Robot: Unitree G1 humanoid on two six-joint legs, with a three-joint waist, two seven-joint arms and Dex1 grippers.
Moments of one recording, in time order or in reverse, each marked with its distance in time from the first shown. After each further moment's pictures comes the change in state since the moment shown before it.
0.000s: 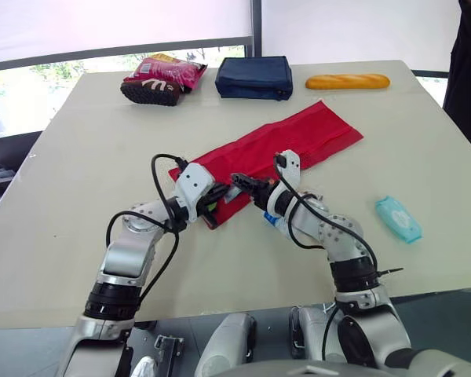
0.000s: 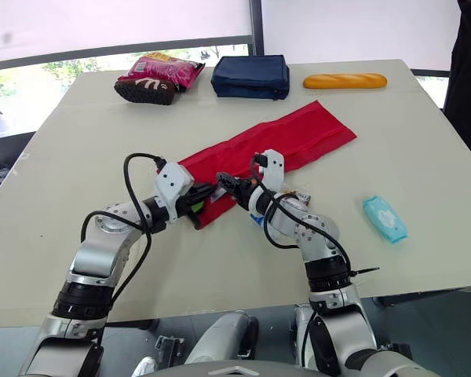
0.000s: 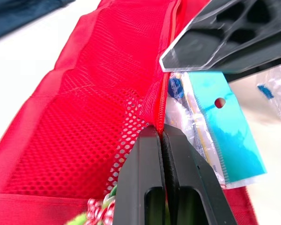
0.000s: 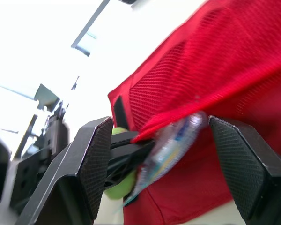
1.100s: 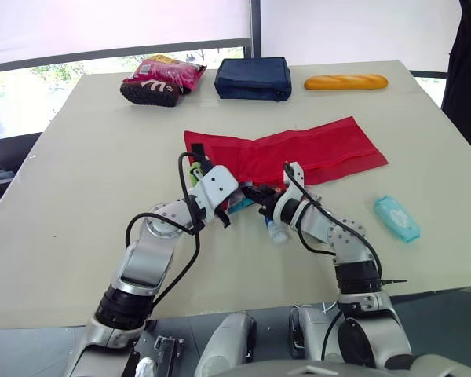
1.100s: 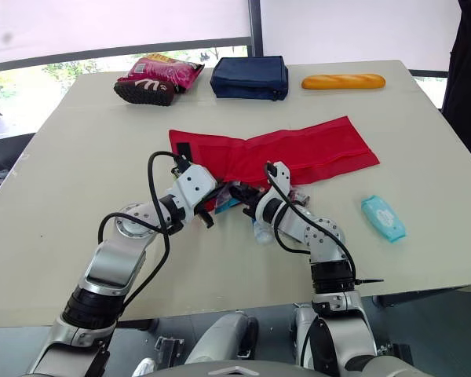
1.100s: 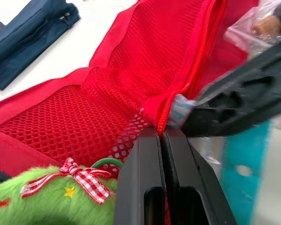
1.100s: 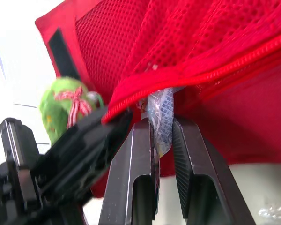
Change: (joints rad) left arm 0.023 -0.027 -0.171 -0.229 0.284 0.080 0.189; right arm 0.022 0.050 -0.131 0.129 0.163 0.037 -0.097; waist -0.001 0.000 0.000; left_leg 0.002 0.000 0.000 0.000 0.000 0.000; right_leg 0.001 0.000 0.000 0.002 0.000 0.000
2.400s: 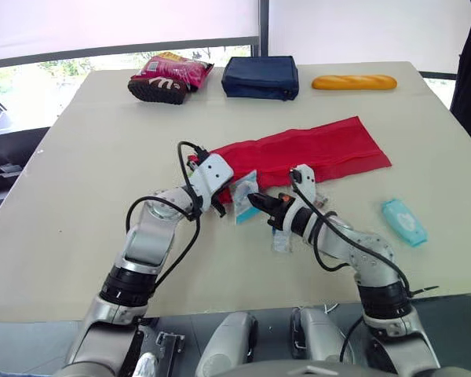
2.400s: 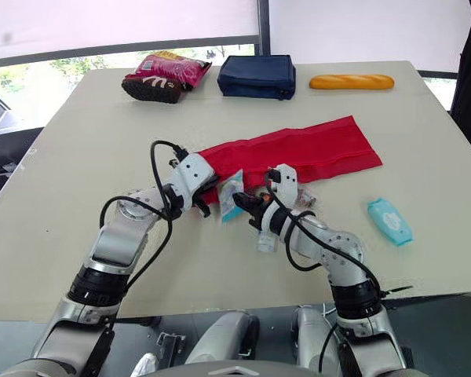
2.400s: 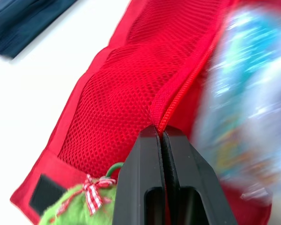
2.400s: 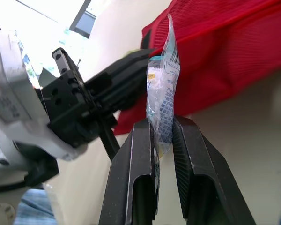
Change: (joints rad) left arm -0.107 0.003 -0.012 0.117 0.033 0.048 -0.002; right arm 0.121 -0.159 0.198 -0.315 0.210 0.006 -0.184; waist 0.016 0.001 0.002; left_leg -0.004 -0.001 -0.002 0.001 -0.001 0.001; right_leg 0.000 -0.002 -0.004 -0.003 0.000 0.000
